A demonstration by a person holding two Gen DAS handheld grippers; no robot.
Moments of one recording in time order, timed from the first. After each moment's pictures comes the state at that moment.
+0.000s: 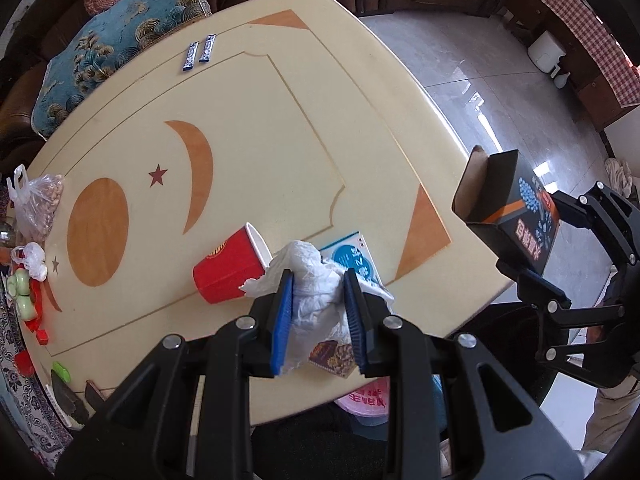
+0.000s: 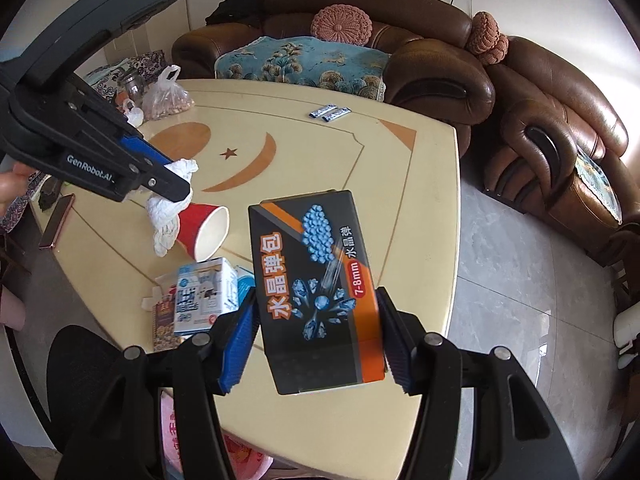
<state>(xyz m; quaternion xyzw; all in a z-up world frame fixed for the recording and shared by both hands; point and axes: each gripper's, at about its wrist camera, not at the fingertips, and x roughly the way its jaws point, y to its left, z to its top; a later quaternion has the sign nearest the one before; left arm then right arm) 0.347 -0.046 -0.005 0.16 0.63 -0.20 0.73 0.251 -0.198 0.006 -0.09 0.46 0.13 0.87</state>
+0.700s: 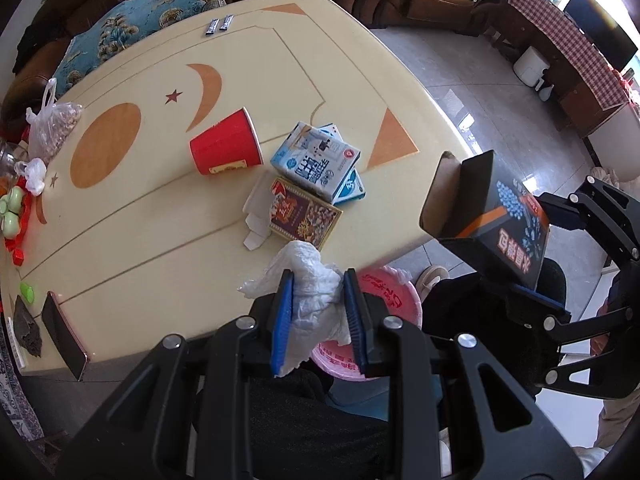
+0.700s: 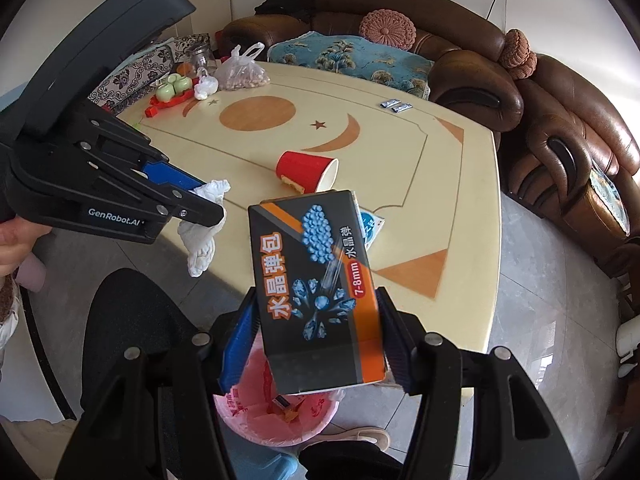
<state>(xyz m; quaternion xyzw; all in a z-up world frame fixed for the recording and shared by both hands) 0.173 0.024 -0.010 0.11 0.60 -0.21 0.77 0.095 -0.110 0.007 -0.12 0.46 0.18 0.86</state>
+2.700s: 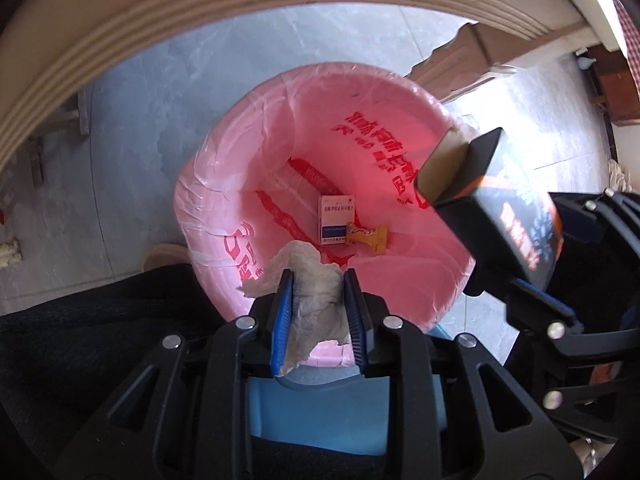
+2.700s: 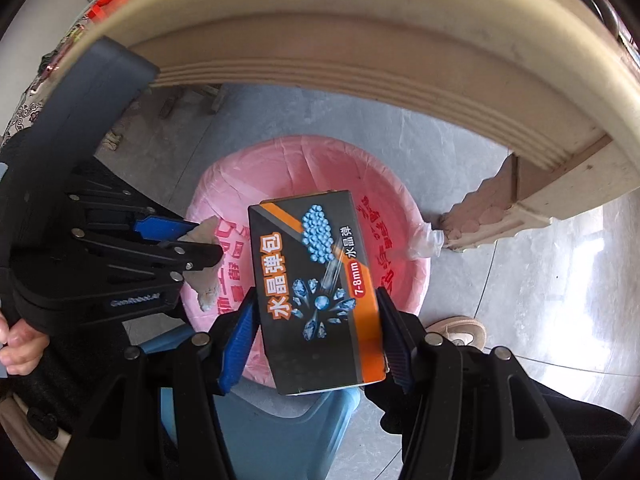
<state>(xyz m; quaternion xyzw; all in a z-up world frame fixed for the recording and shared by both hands) 0.087 0.003 -0.322 0.06 0.74 -0.18 0.65 0.049 -0.127 -0.289 -0.03 0.65 0.14 0.75</state>
